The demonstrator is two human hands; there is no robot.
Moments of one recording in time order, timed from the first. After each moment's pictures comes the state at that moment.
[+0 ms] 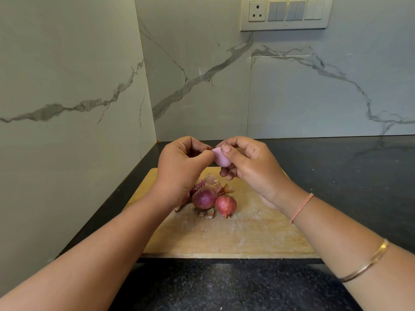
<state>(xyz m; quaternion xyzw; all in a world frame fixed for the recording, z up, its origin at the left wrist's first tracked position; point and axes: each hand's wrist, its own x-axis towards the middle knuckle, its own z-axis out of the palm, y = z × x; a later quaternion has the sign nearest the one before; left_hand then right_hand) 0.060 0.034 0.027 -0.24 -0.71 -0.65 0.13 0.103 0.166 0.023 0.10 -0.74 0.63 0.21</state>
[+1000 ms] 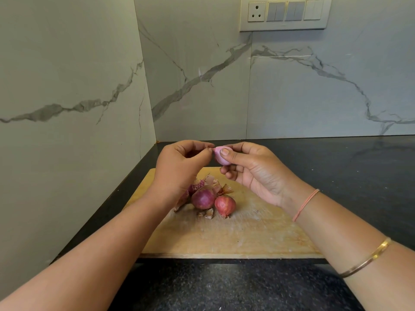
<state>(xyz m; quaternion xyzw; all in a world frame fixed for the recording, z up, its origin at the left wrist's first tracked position) 0.057 0.031 0.025 -0.24 -0.72 -0.64 0.11 0.102 0.174 0.028 0.04 -0.61 0.79 0.08</state>
